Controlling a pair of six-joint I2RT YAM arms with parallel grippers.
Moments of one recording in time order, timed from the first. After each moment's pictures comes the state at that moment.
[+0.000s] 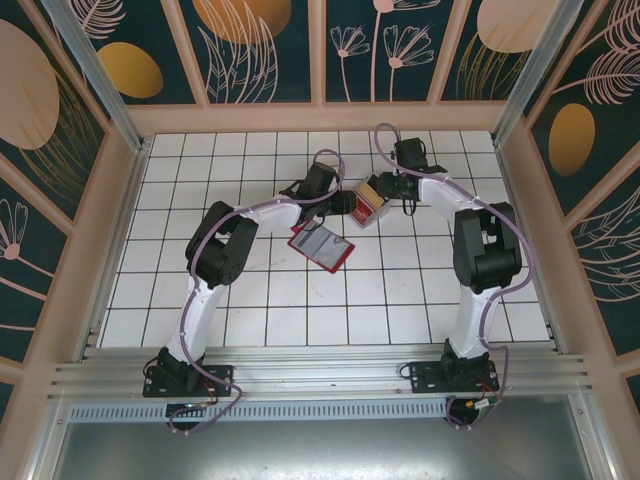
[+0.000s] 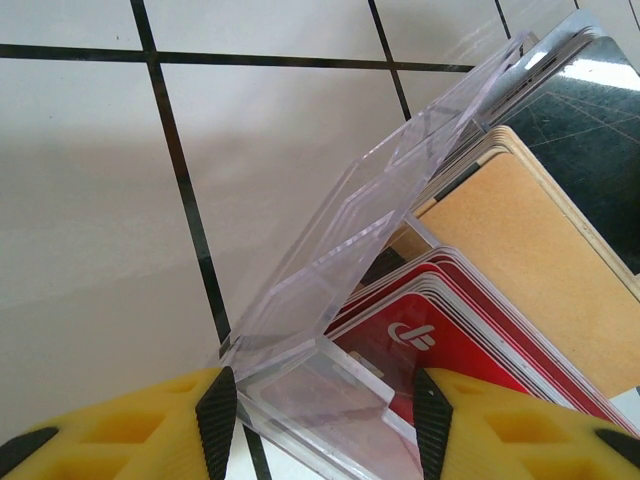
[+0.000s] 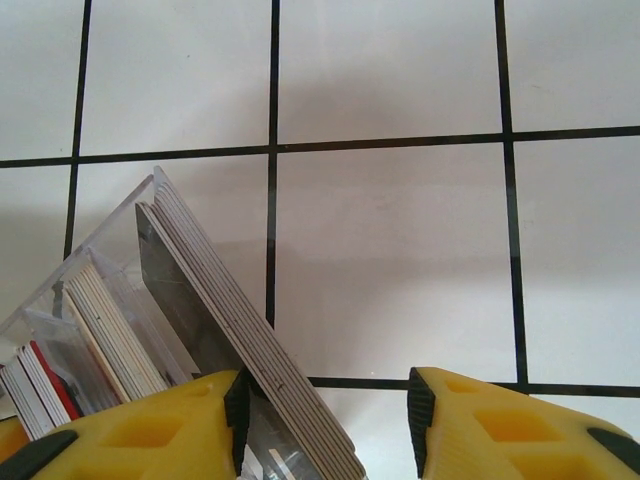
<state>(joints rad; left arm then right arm) -0.62 2.31 1.64 -0.05 0.18 -0.59 0.25 1.95 1.42 -0.40 0.00 0.23</state>
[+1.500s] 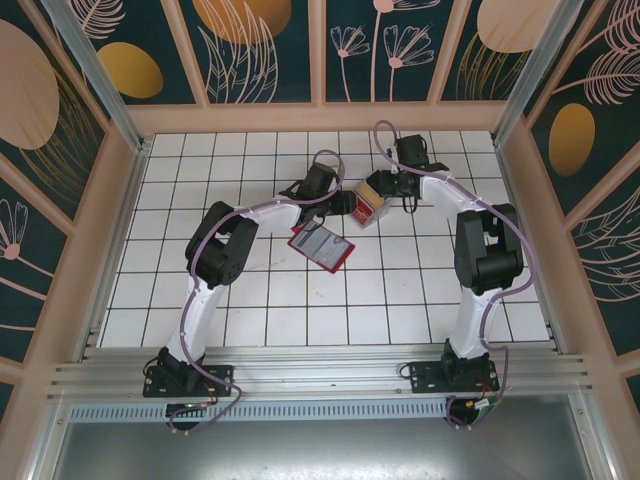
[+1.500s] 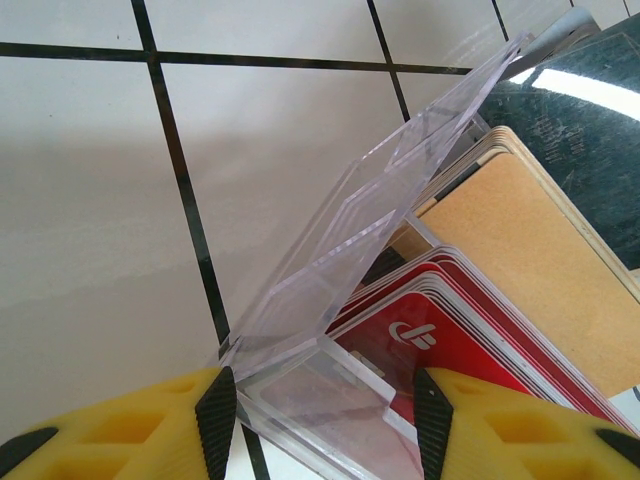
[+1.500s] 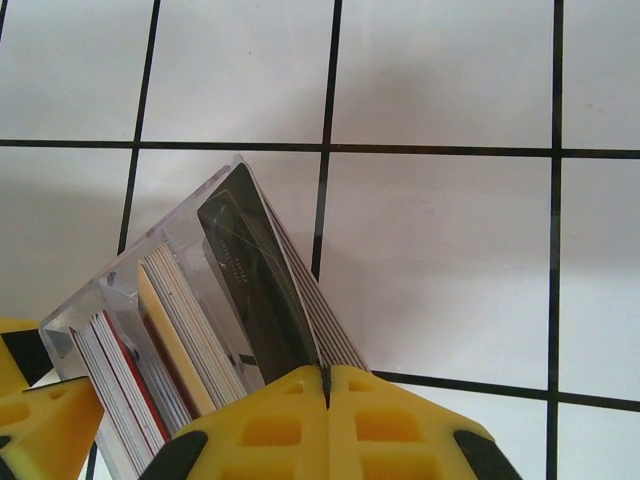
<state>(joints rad) -0.62 2.30 1.63 -0.04 0.18 -0.60 0.25 1.93 1.44 -0.43 -0.07 0.18</state>
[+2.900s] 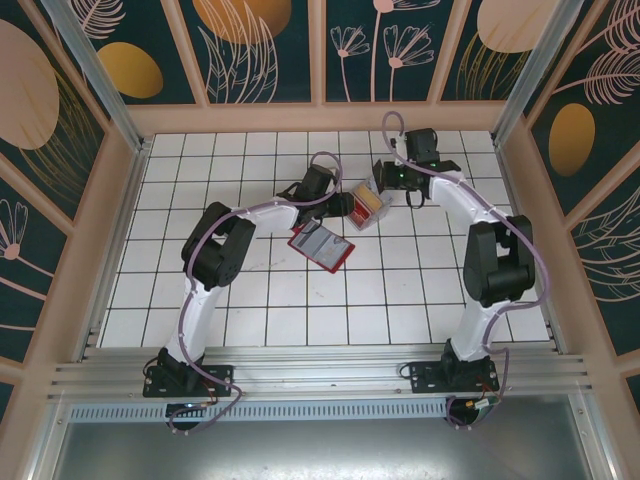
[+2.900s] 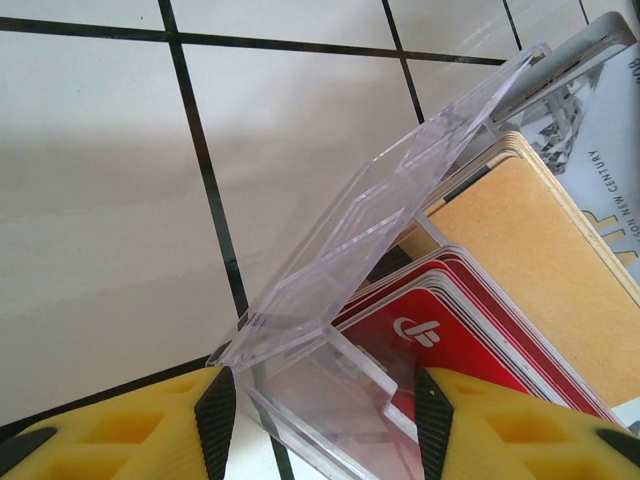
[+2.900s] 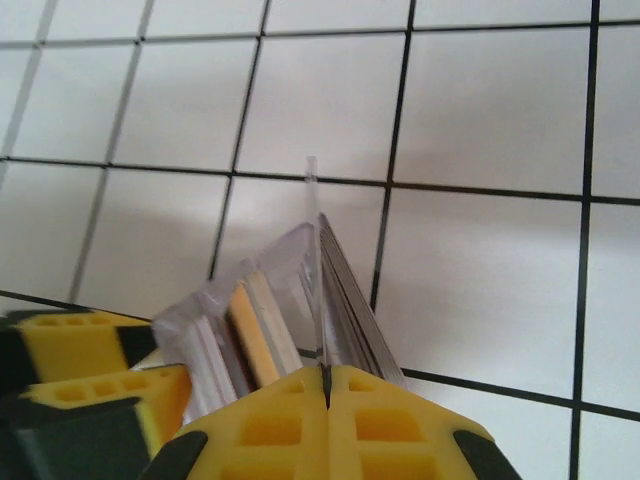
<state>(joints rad) -0.62 2.27 1.58 -0.03 0.18 -0.60 0.23 1.81 1.41 -0.40 -0.21 0.18</state>
